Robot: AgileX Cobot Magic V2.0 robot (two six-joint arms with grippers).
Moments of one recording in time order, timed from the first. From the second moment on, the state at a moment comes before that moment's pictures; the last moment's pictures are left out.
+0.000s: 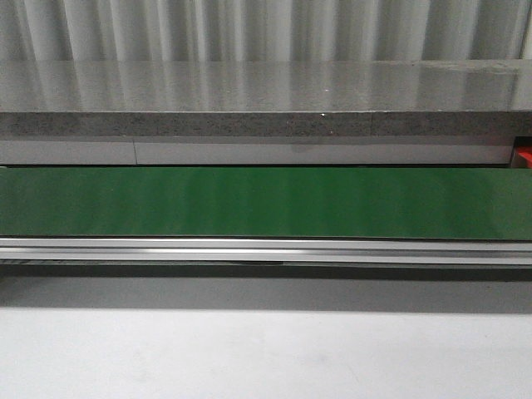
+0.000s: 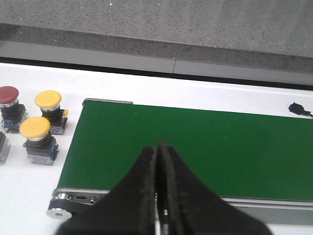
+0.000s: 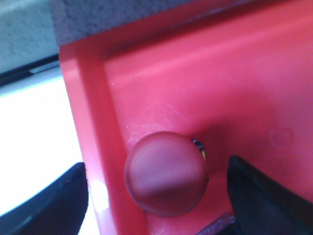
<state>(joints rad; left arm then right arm) 0.02 0.54 -0.51 -0.25 0.46 0.18 -0.39 2.05 -1.58 0.25 0.55 -0.16</state>
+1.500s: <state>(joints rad) 0.02 0.54 -0.51 -0.25 0.46 0.18 -0.09 0.89 -0.71 0.29 0.49 -0.22</state>
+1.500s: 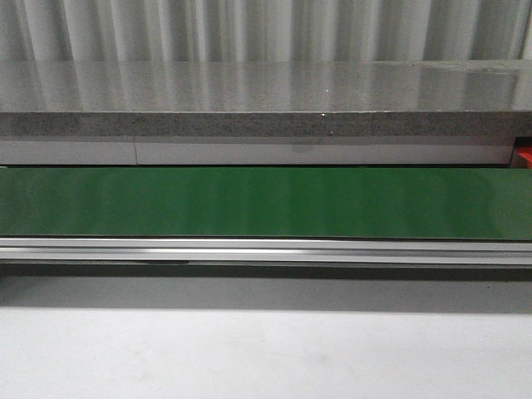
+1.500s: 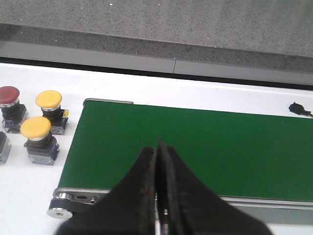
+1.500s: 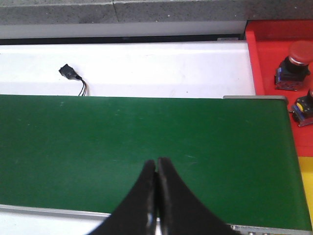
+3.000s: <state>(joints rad) 0.35 1.42 -0.99 -0.32 0.59 -0.04 -0.09 0.89 -0.70 0.29 0.49 -0.22</state>
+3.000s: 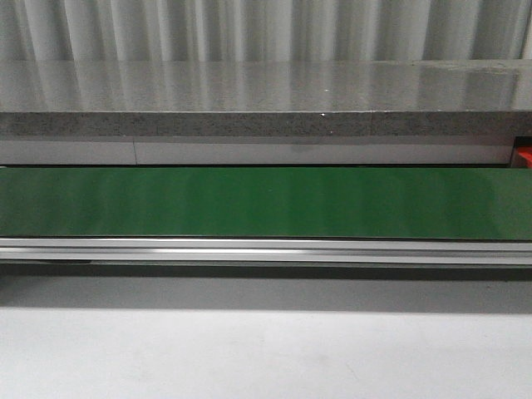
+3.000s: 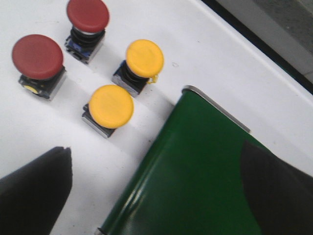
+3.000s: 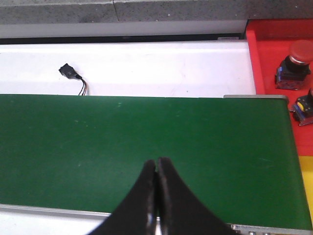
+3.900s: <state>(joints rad) 0.40 1.83 -1.18 -0.34 0.60 -0.04 -0.09 0.89 -0.70 0.29 0.49 -0.22</state>
